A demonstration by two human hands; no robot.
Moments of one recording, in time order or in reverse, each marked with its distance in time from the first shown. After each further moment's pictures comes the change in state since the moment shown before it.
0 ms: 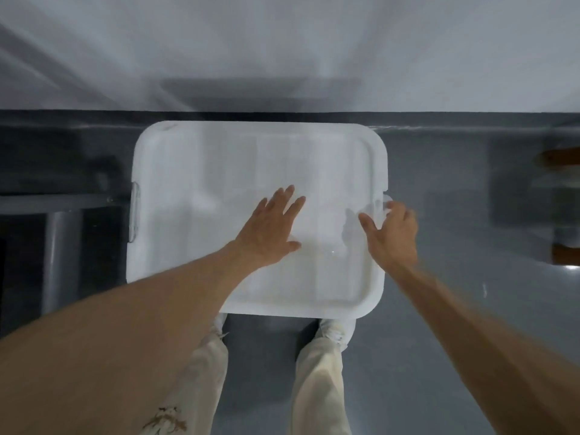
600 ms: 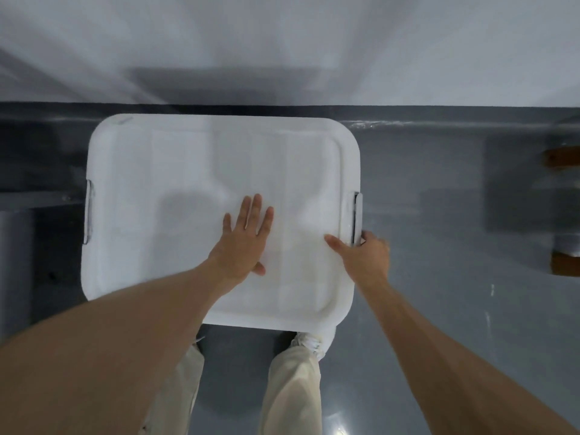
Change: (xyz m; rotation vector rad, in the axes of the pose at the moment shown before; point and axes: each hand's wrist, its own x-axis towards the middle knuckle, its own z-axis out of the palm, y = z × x) left_hand 0.029 0.027 0.048 0.410 -0.168 -0.153; right_hand 0.039 0.060 0.018 0.132 -0.107 0.240
